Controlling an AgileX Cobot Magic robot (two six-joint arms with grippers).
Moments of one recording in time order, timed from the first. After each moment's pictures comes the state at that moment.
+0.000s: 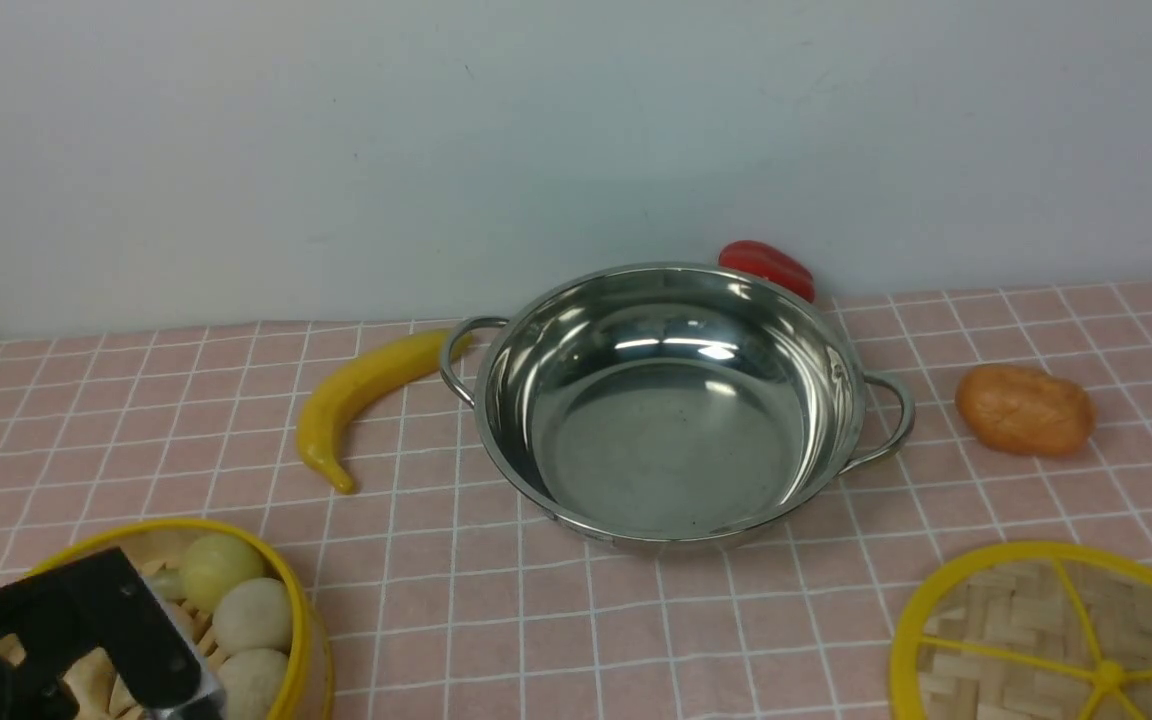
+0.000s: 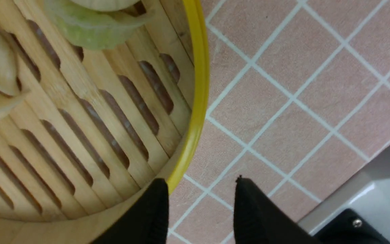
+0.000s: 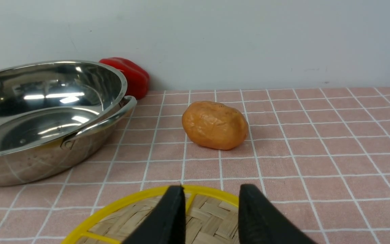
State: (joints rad) right arm 0.04 0.01 0.01 0.05 0.34 0.10; left arm 0.01 1.18 -0.68 -0.06 1.16 0.87
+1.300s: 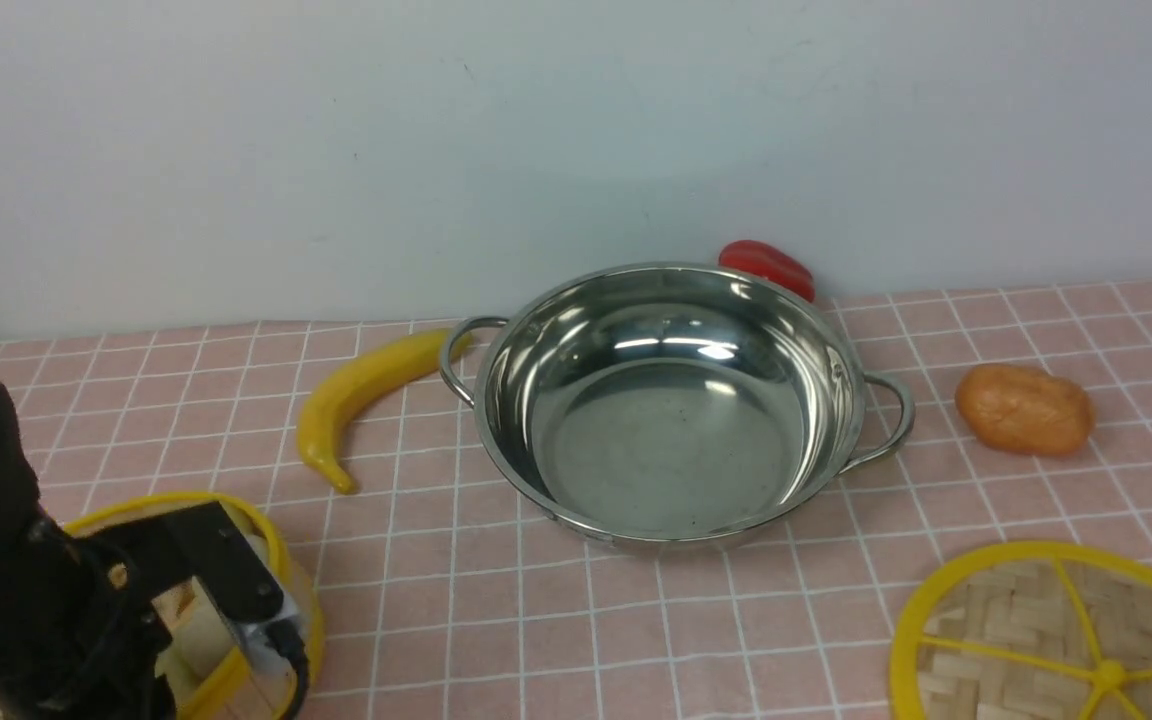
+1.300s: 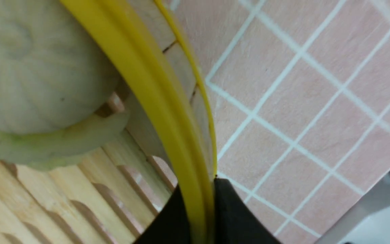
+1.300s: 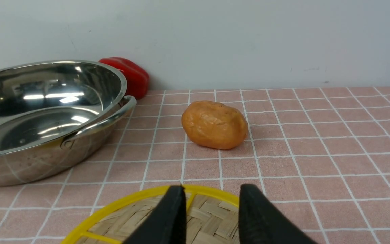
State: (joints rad) right arm 0.04 0.01 0.01 0.05 0.34 0.10; left arm -0.03 1.39 -0.85 -0.12 1.17 0.88
